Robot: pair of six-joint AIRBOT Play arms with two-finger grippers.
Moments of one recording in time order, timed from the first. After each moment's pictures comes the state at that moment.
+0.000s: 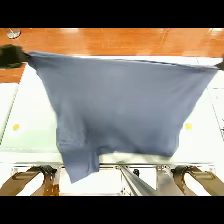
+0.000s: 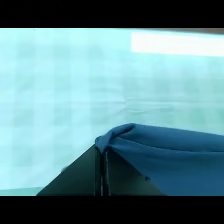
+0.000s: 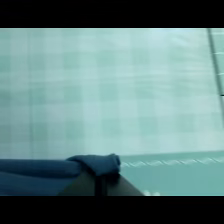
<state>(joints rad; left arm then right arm) 0.04 -1.00 1.30 1.31 -1.04 -1.53 -0.05 -0.99 1.47 -1.57 1.35 1.63</state>
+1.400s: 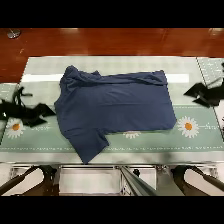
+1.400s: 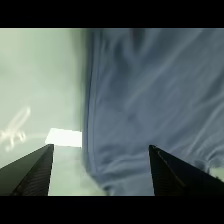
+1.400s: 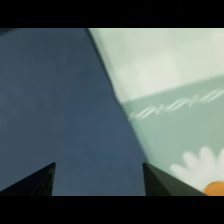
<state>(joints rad) 0.41 -1.15 0.70 1.04 -1.22 -1.38 -0.42 -1.16 0.96 -1.07 1.17 1.44</state>
